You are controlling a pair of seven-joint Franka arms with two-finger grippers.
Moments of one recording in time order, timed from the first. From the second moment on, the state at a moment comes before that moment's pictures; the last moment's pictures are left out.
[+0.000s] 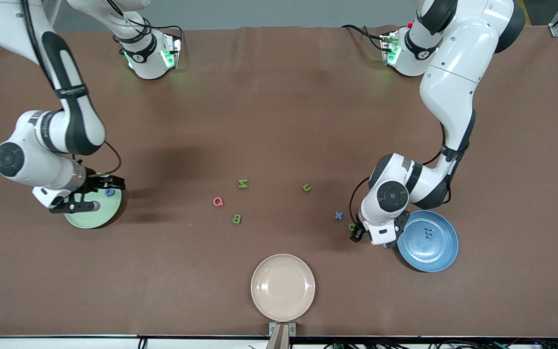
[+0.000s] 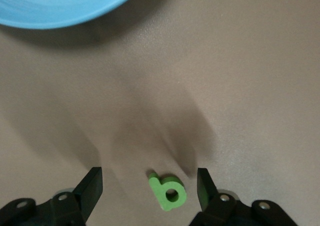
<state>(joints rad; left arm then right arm) -0.24 0.85 -0.19 -1.47 0.20 2.32 -1.52 0.10 0.32 -0.08 -1.99 0.08 2.19 -0.04</state>
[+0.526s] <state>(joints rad) -0.26 0.87 -0.19 -1.45 0.20 2.34 -1.55 0.41 0.40 -0.07 -1.85 0.08 2.19 0.48</state>
